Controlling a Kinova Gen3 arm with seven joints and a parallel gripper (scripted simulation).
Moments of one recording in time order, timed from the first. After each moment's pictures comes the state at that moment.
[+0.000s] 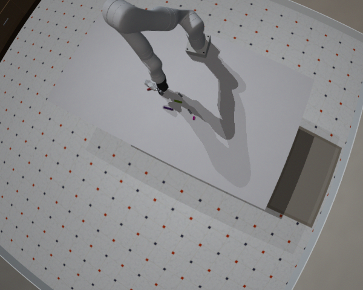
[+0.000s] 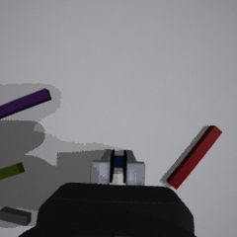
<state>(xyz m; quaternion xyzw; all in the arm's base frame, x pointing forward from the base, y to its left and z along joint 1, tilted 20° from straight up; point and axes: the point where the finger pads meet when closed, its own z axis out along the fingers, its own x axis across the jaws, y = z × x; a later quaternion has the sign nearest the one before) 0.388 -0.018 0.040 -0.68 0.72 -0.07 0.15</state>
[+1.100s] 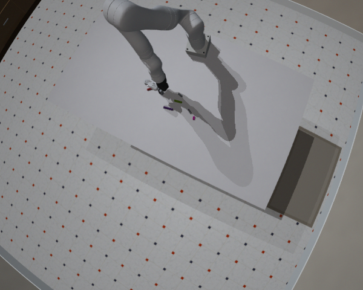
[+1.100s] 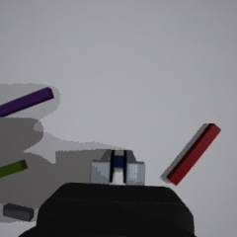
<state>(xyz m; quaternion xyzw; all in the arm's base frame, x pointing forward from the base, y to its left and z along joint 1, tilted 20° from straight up) 0.385 -0.017 0.044 -0.68 0.72 -0.07 0.15</state>
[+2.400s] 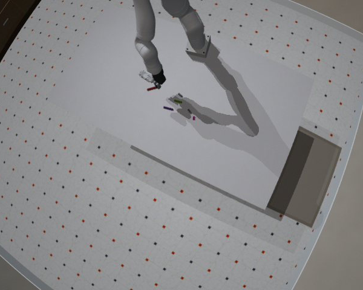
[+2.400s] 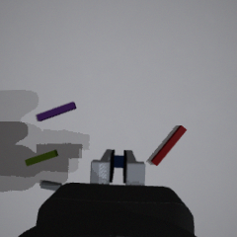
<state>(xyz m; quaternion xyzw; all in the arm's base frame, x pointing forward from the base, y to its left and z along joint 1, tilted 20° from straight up) 0.356 -0.028 0.134 -0.68 0.72 -0.07 0.15</state>
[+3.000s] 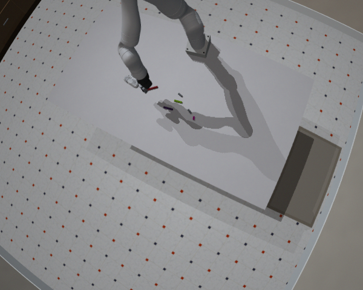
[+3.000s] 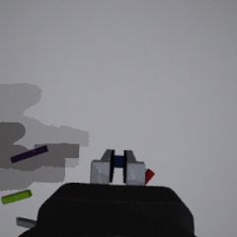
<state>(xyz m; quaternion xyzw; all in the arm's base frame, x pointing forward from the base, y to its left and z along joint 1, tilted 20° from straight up) 0.416 -0.076 0.156 -0.68 0.72 -0.08 0.15</state>
